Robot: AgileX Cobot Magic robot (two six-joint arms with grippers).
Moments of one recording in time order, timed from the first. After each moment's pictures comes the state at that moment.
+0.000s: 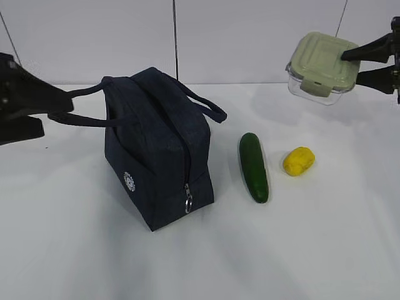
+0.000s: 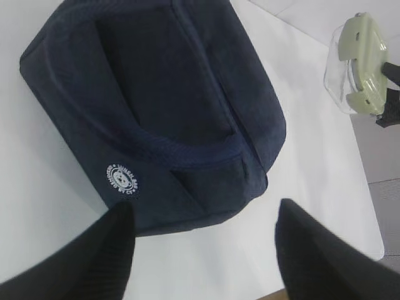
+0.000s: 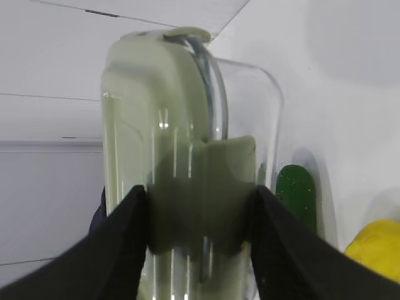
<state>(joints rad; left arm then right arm) -0.18 1.14 -0.73 -1.03 0.57 0.37 -0.36 2.02 -1.48 1.39 1.15 -0.68</state>
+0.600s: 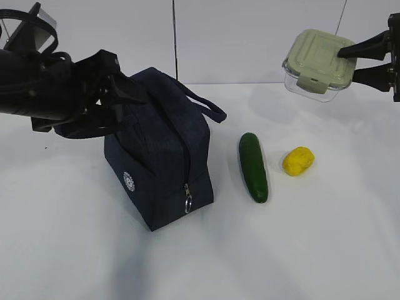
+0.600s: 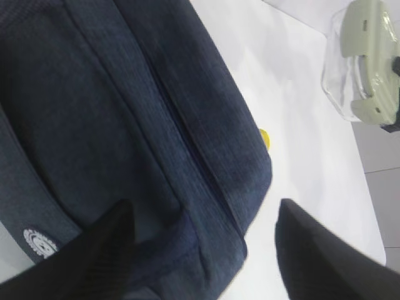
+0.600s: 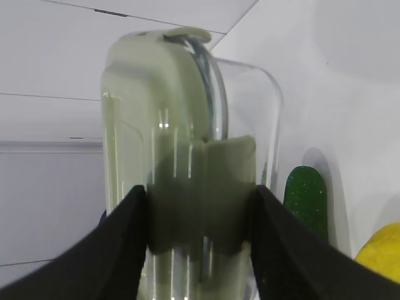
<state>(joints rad) -0.42 1.46 -0.90 -1.21 0.36 0.48 -0.34 2.02 -1.48 1.41 1.15 -0.68</state>
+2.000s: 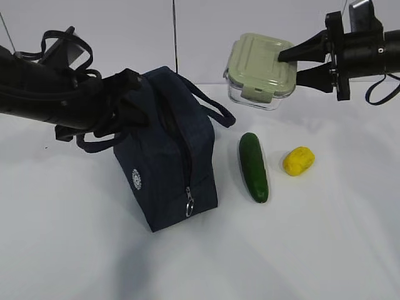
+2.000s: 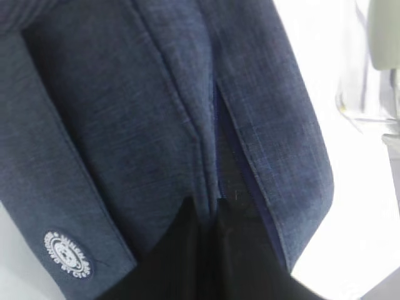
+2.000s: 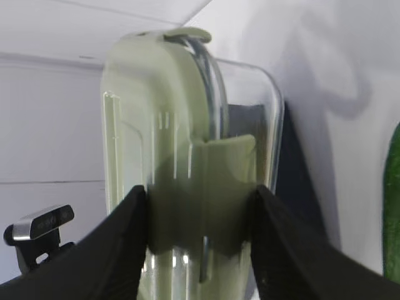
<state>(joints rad) -0.42 1.63 -0.97 -1.21 0.37 0.48 -0.13 2.01 -1.48 1.41 1.15 -0.67</state>
